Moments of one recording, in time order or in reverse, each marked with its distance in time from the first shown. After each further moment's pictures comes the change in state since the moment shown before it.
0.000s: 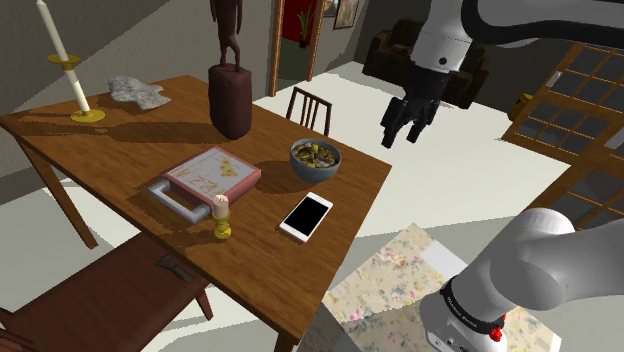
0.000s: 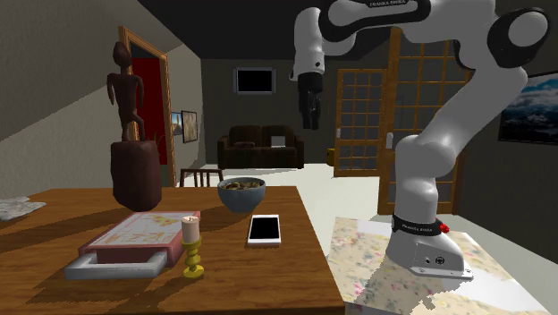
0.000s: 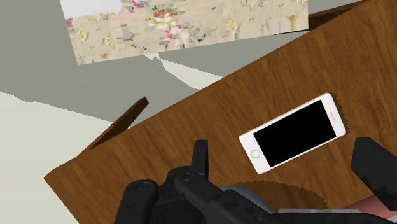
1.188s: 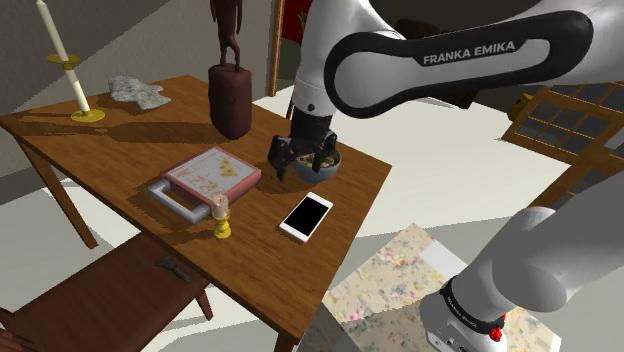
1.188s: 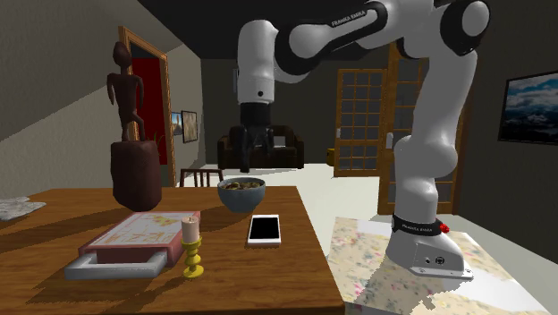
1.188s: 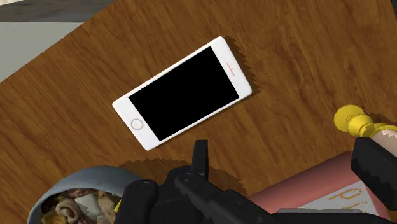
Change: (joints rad) arm 0.054 0.471 0.334 0.142 0.018 0.429 0.385
